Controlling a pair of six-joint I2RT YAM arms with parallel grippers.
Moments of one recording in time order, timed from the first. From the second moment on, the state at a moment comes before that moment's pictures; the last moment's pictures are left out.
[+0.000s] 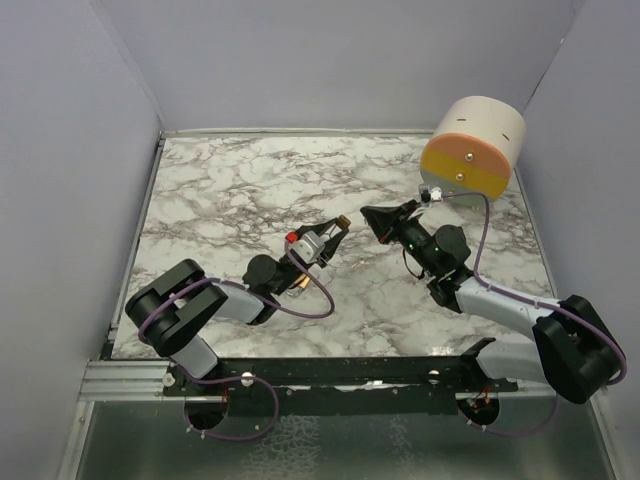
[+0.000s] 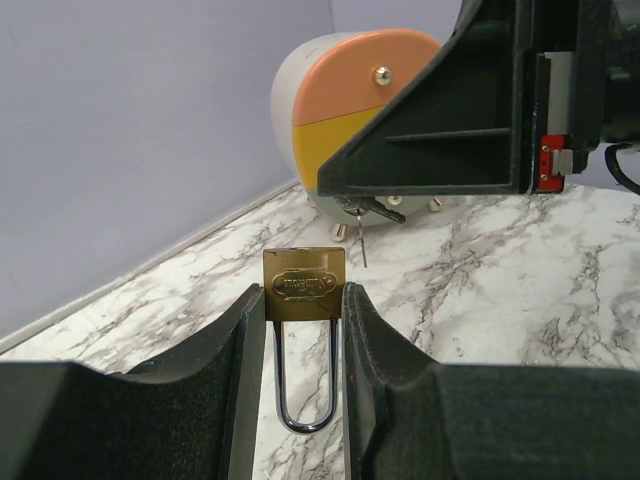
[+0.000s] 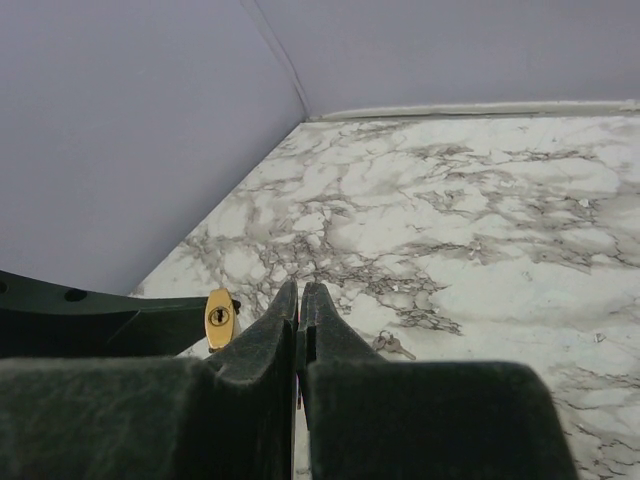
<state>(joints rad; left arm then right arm) -0.80 1.58 0.40 1.51 0.08 0.13 0.58 1.24 0.47 0.93 -0.08 0.46</state>
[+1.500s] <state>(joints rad) -0.80 1.58 0.52 1.33 0.19 -0.01 0.58 1.33 0.57 0.97 -0.07 0.47</state>
